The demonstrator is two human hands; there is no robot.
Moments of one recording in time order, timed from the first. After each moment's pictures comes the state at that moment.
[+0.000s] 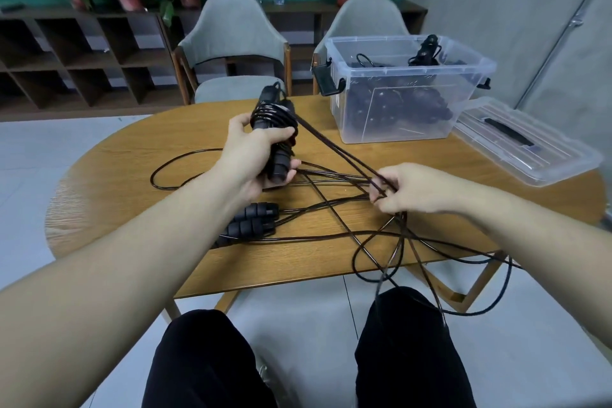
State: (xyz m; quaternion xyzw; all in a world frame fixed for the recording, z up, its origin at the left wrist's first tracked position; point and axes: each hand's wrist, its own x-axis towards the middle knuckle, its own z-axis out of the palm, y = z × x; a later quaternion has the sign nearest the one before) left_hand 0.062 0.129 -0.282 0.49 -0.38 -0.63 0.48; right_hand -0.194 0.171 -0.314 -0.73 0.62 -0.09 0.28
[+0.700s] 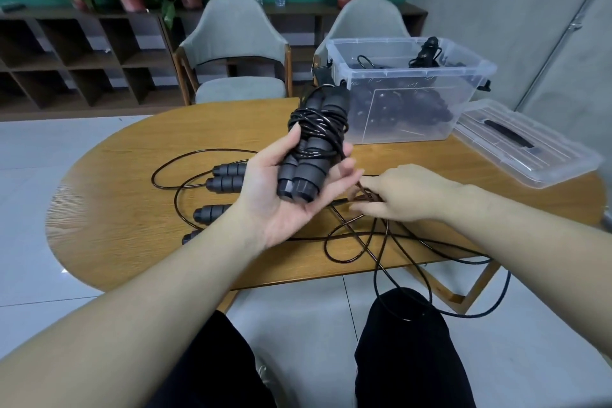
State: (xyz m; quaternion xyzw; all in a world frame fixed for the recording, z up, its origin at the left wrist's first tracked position) left_hand 0.045 0.179 -0.290 0.16 -0.23 -0.88 0.38; right_hand -0.179 0.167 -0.319 -0.85 0.52 0.07 -0.03
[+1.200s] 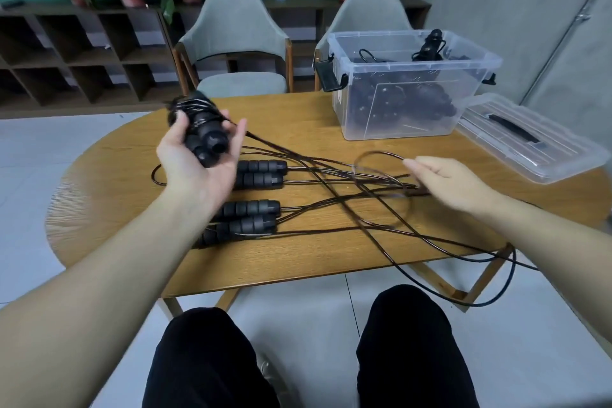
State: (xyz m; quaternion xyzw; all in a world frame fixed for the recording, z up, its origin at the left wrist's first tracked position) left_hand 0.113 0.117 -0.304 0.19 -0.08 -0.72 0.67; right_hand -0.241 0.177 -0.346 -0.71 0.63 -0.26 0.18
